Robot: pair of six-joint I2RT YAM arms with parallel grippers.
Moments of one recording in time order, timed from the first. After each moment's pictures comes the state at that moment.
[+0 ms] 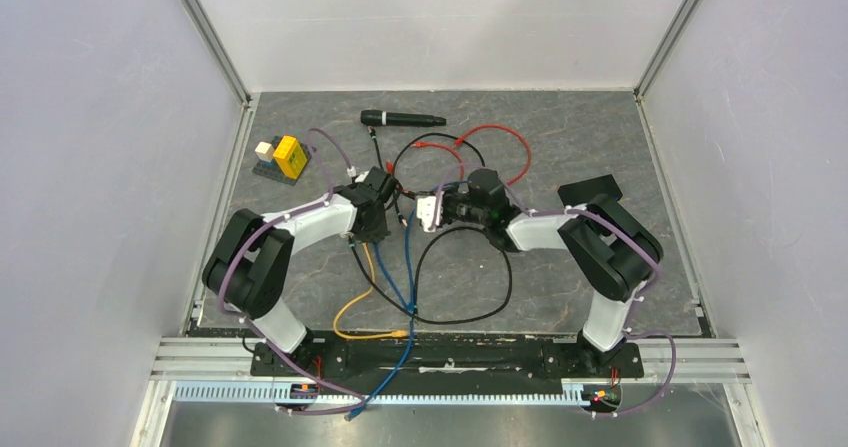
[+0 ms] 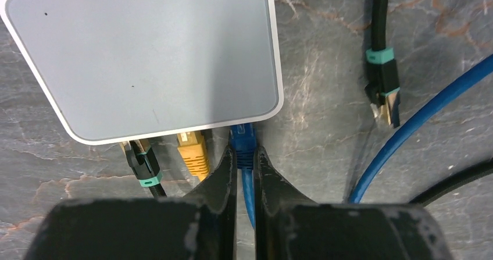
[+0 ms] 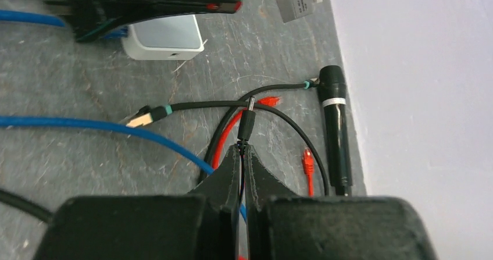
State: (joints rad) left arm -0.54 1.66 0.95 -0.51 -0.25 -0.66; right arm 0.68 1.78 0.77 0.75 -0.49 -0.99
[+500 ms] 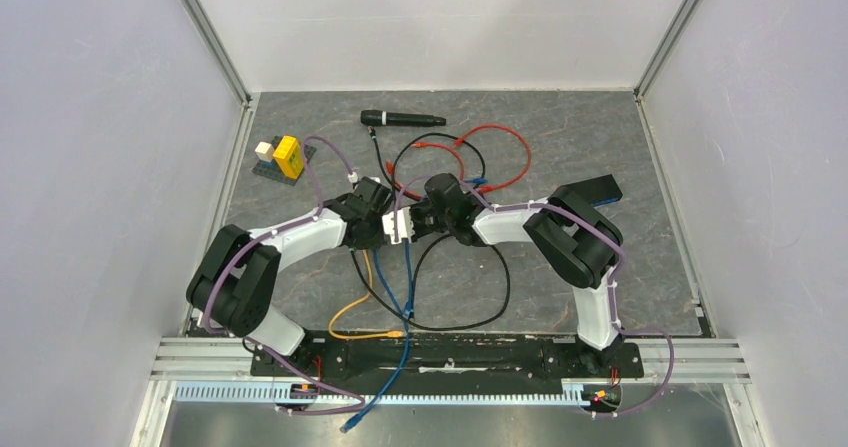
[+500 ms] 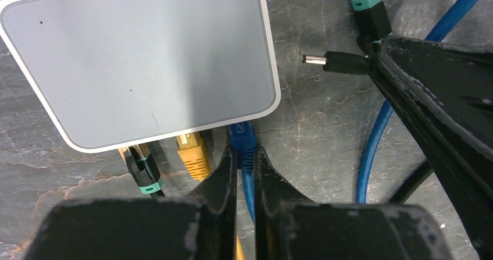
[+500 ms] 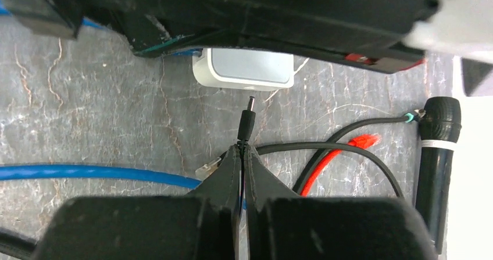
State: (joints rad) left arm -0.54 1.54 0.80 -0.40 -0.18 -0.52; right arm 0.80 2.00 1.07 0.38 -0.45 -1.03
